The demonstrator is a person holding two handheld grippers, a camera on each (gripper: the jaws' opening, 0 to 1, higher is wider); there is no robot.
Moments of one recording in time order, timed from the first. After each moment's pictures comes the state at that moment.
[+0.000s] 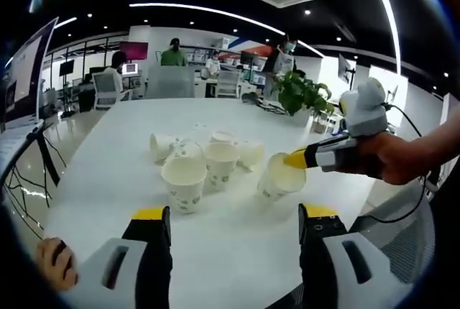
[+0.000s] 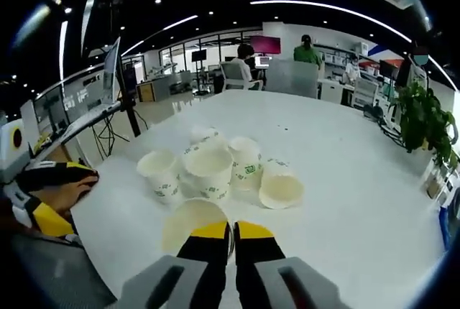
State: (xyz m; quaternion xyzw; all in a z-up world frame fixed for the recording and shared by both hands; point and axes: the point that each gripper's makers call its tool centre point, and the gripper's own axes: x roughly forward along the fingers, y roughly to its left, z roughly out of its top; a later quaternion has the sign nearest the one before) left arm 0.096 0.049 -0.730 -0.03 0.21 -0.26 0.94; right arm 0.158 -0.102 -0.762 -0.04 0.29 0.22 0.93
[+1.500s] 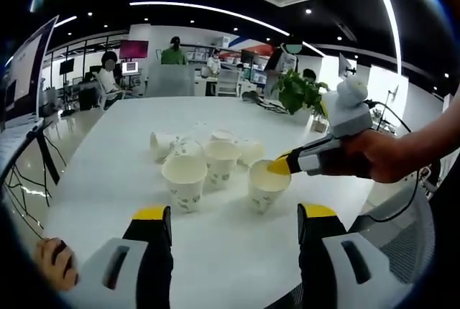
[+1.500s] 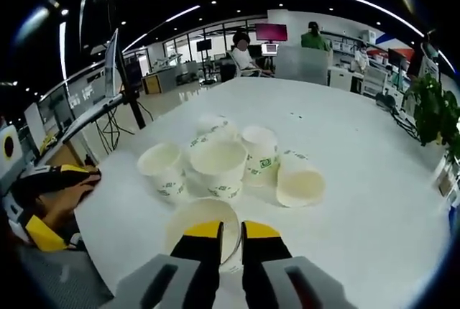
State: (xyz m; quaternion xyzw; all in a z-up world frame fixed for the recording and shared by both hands) left arm 0.096 0.049 -0.730 -0.03 0.22 -0.26 0.94; right arm 0.176 -0.084 -0.781 -0.03 0.33 0.24 0.91
